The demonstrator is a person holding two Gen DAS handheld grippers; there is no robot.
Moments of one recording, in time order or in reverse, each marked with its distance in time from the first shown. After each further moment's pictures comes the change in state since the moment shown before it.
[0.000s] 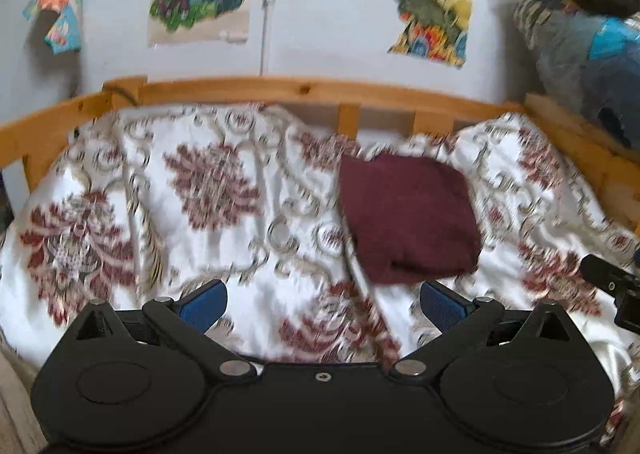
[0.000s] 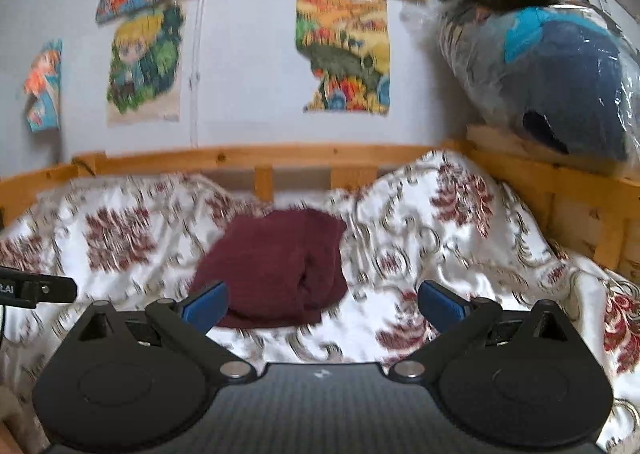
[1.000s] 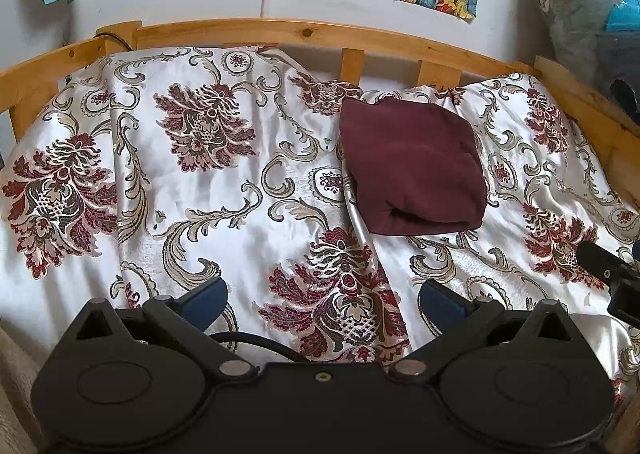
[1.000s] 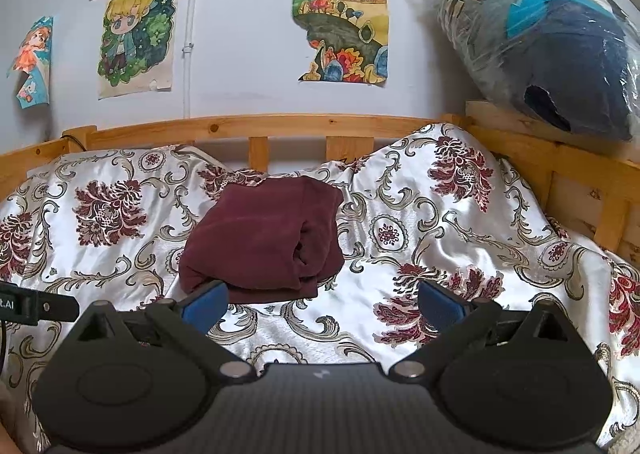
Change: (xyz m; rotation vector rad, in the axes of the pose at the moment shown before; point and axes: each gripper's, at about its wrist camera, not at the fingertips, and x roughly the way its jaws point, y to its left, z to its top) left arm 0.021 0.002 -0.008 -0.032 0.141 -0.025; right arm 0.012 0.003 -0.007 0.004 0.065 -0.016
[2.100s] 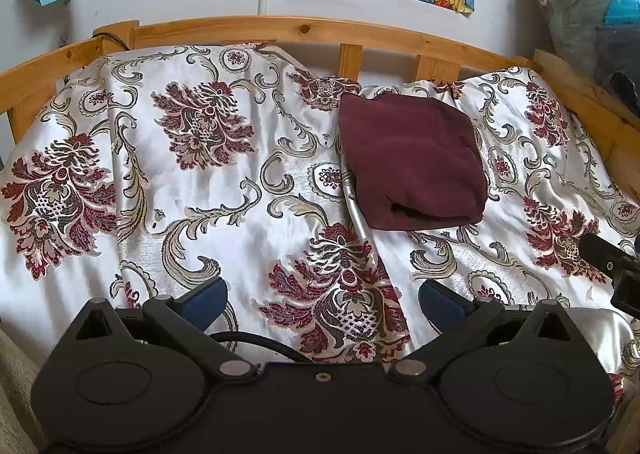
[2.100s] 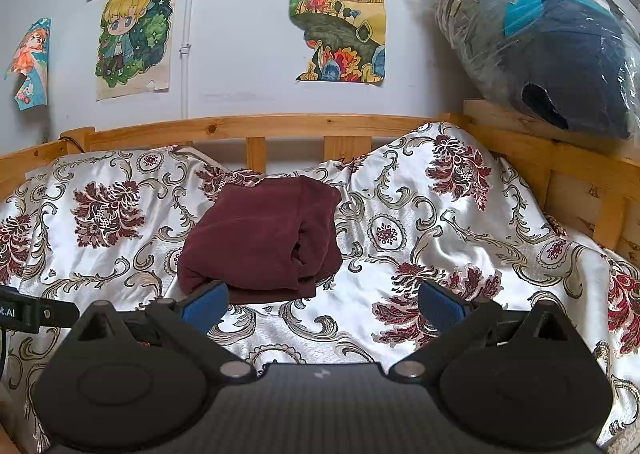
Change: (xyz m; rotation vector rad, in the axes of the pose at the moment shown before) left arm 0.001 0.000 0.000 0.007 0.005 0.001; right arm 0.000 -0.001 0.000 0.002 -0.001 0.000
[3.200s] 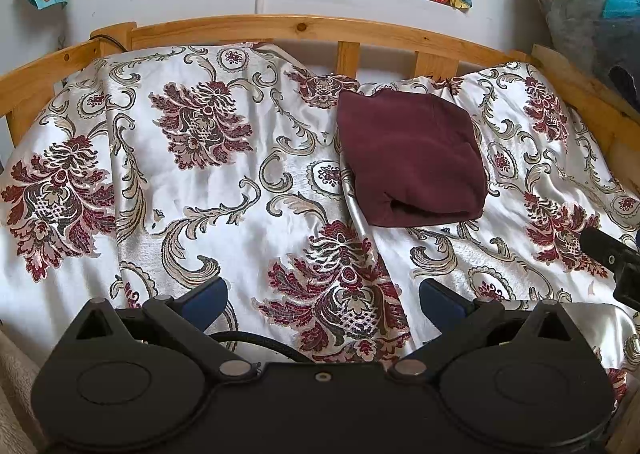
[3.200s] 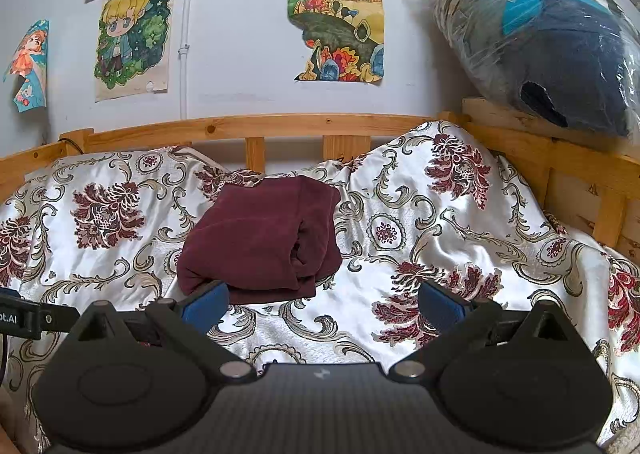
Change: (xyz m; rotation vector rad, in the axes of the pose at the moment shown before) left arm 0.001 0.000 -0.003 0.010 0.003 0.001; right arm 0.000 -0.001 0.000 0.002 0.000 0.001
